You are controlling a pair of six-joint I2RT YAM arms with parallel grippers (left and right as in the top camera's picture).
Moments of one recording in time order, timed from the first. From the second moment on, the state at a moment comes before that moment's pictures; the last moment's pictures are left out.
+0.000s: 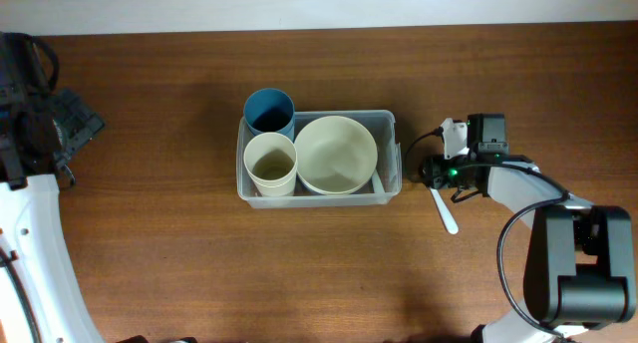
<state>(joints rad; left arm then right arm) 0.25 1.52 1.98 -1.48 -0.37 -0.50 -0.05 1.79 0.92 -0.28 -0.27 -0.11</state>
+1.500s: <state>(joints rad) 0.25 1.52 1.98 -1.48 -0.37 -0.50 -0.06 1.80 0.96 -0.49 -0.26 0.00</state>
